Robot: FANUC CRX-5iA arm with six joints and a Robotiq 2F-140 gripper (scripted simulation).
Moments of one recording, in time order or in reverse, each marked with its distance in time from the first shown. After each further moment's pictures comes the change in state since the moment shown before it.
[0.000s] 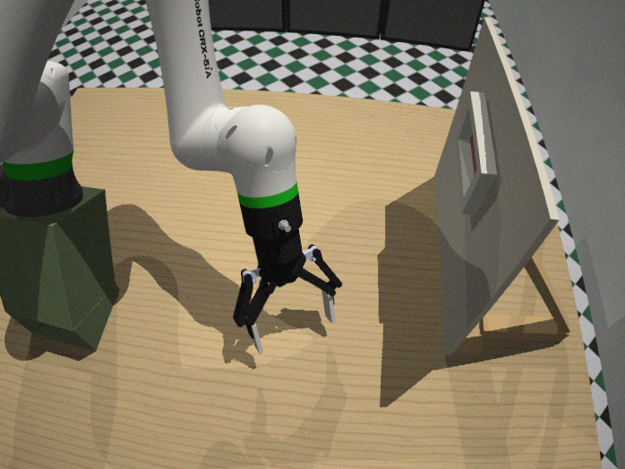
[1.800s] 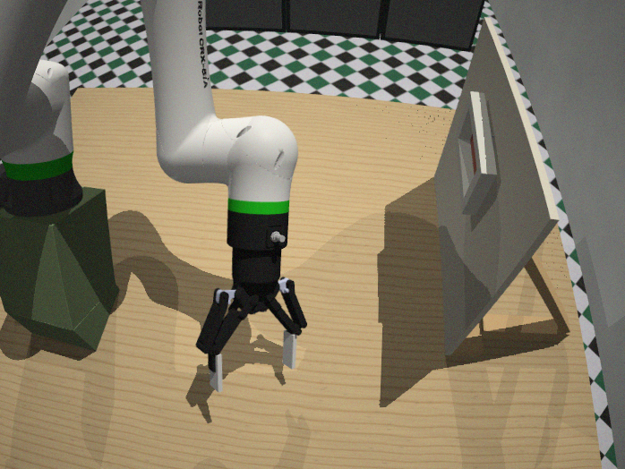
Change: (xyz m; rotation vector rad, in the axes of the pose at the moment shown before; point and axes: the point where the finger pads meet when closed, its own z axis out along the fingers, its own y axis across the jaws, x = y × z) arm -0.066 -0.105 -0.006 0.328 -0.156 -0.261
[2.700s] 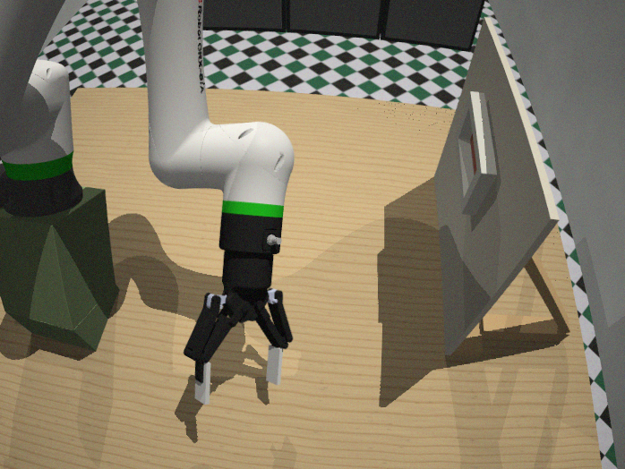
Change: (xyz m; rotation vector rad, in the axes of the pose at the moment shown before) arm -0.021 -0.042 0.005 0.126 -0.079 -0.117
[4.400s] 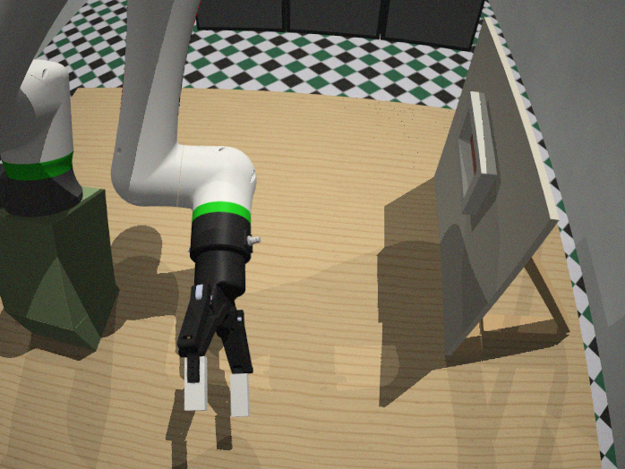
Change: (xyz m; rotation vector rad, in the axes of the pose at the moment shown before) arm -0.071 -0.094 -0.015 0.382 -0.367 -0.491
